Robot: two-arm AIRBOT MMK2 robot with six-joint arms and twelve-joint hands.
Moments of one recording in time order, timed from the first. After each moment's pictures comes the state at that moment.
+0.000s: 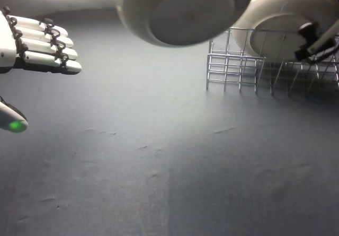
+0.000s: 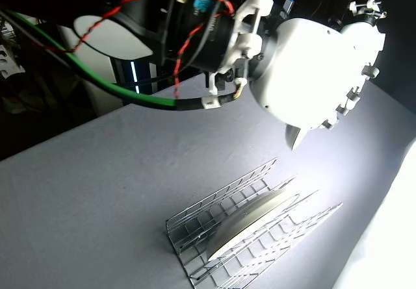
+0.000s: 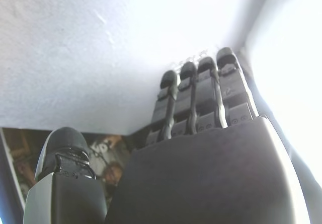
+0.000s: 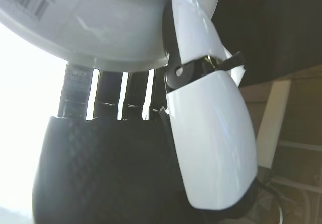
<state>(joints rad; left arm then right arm) 0.32 -0.88 1.56 1.69 -0.89 -0.23 0.04 -1.01 1.06 0.40 0.04 -0.29</state>
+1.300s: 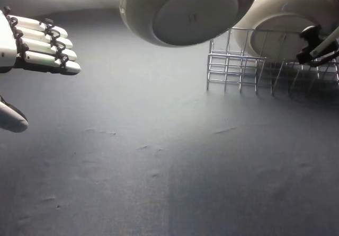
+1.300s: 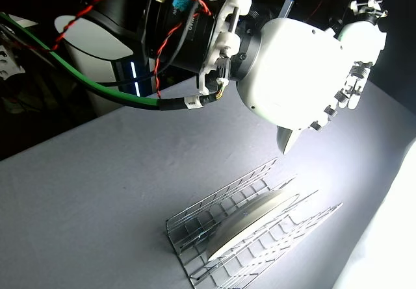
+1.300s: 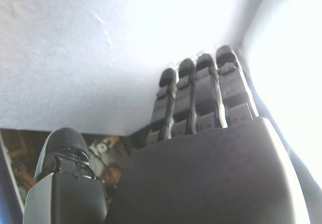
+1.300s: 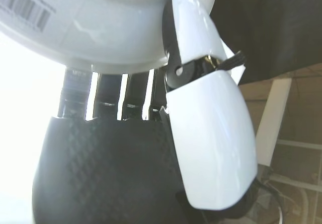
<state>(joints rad) 0.31 -0.88 1.56 1.70 -0.88 -0.23 0.02 -0.98 1.03 0.40 0.06 -0.29</state>
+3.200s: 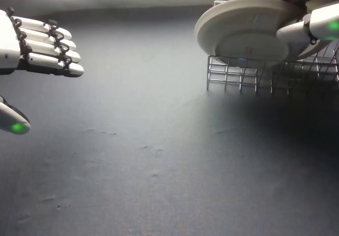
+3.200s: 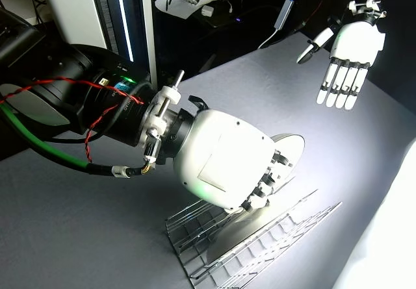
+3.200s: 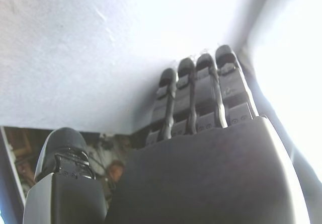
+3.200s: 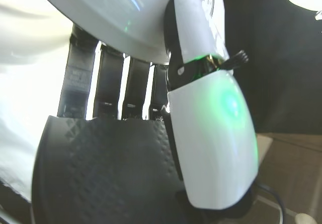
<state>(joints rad) 0.30 -0.88 1.55 1.72 -0.89 -0.24 -0.28 -0.89 1.10 0.04 0.25 -0.30</state>
